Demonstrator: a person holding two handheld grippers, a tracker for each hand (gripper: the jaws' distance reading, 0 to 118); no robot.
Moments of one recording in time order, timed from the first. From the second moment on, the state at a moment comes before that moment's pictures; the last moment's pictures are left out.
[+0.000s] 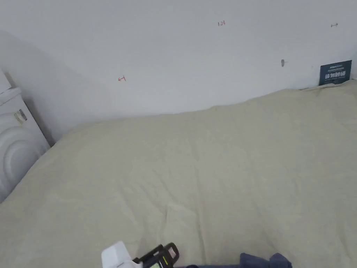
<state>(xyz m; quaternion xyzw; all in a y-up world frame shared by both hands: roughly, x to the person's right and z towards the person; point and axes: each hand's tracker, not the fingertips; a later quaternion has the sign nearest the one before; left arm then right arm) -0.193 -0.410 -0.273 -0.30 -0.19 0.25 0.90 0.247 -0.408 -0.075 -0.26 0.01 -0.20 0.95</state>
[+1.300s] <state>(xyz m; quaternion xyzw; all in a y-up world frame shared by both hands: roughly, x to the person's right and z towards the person) -0.314 -0.538 -0.268 -0.36 -0.20 0.40 0.82 0.222 -0.400 -0.084 -0.26 0.07 -0.19 0.94</state>
